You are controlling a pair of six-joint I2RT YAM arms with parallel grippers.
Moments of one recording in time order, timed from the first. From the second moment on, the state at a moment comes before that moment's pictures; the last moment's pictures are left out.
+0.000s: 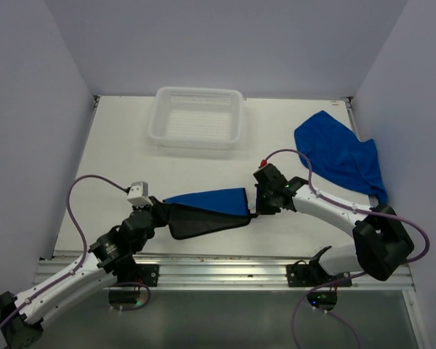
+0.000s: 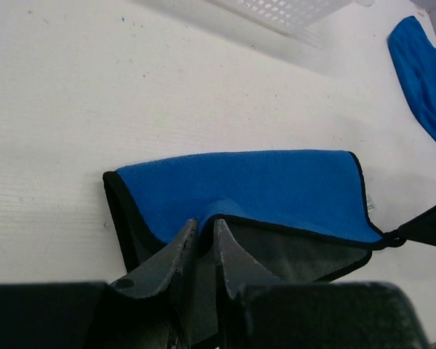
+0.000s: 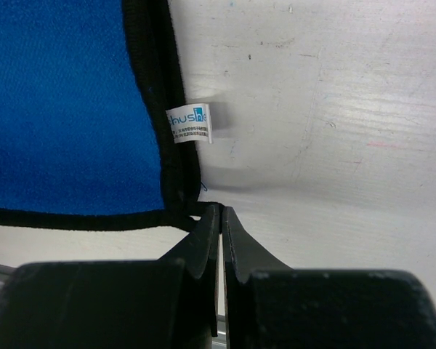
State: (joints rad) left arm -0.83 0.39 0.22 -0.25 -0.53 -0.76; right arm 0.67 1.37 0.78 -0.55 0.07 0.68
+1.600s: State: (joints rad) left arm -0.83 0.58 0.40 -0.25 -0.66 -0.71; right arm 0.89 1.33 0.90 -0.42 0.07 0.59
